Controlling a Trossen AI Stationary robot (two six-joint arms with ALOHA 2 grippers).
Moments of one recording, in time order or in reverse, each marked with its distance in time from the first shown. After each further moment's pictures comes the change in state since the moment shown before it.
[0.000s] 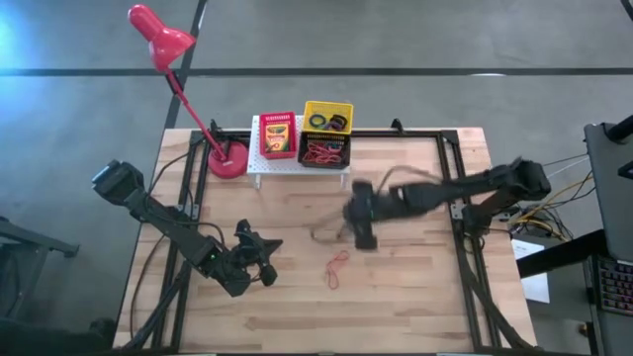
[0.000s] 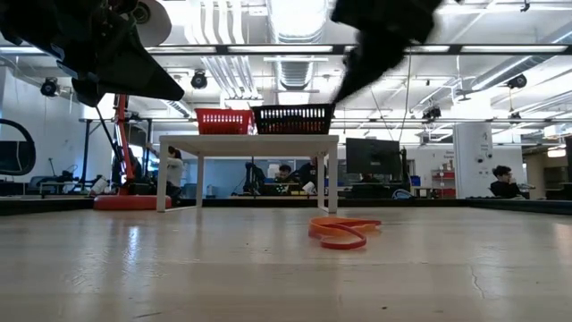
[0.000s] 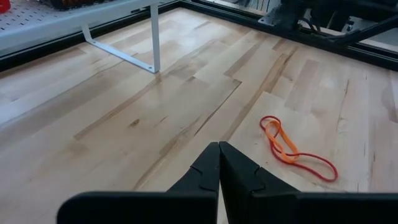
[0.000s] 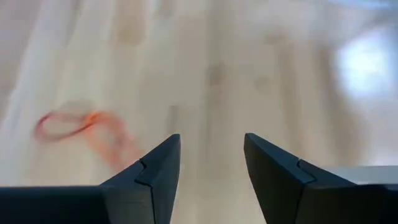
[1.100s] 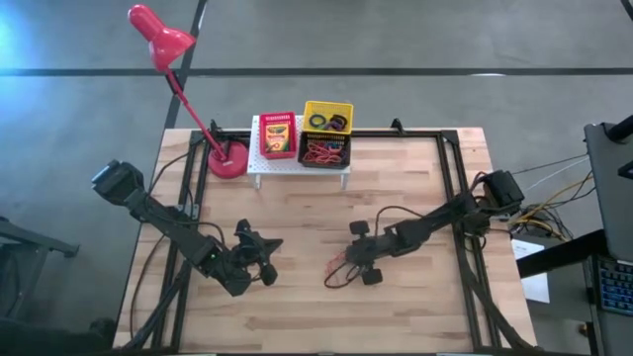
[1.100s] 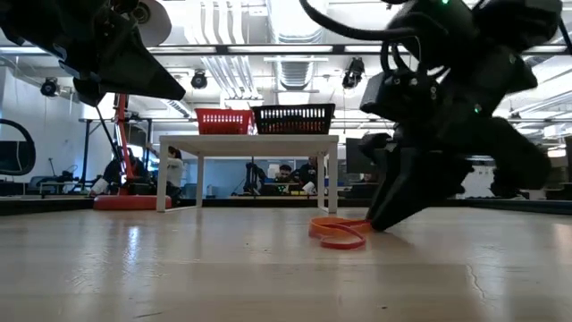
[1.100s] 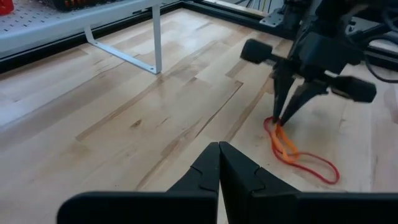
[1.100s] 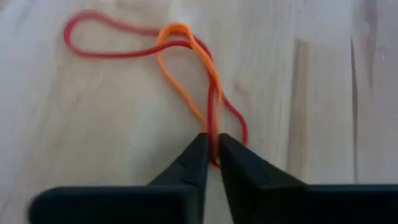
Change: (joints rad) left arm 0.005 -0.001 0.000 0.002 -0.003 0.003; right arm 0.184 0.258 -0.345 0.553 -0.010 0.018
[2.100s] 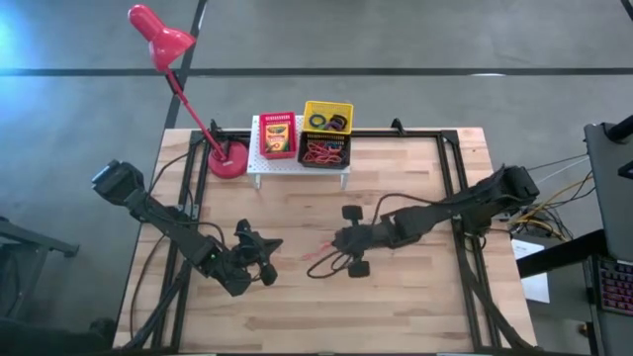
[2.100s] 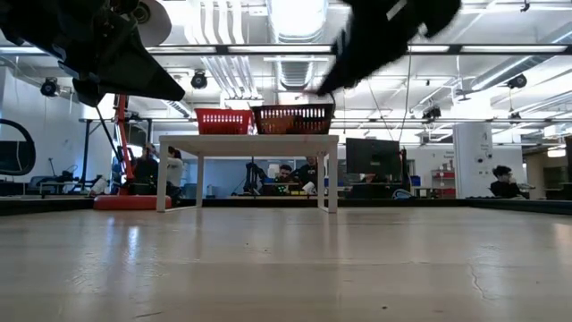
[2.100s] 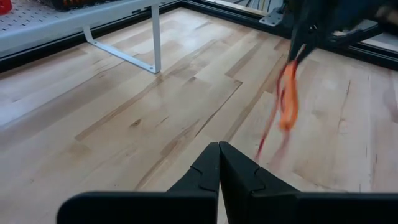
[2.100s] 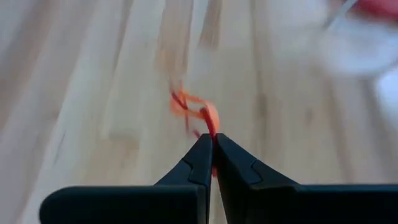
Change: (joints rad) left arm 0.000 0.000 0.000 -0.003 0.003 0.000; right arm -0.005 -0.131 0.364 -0.393 0.105 0.052
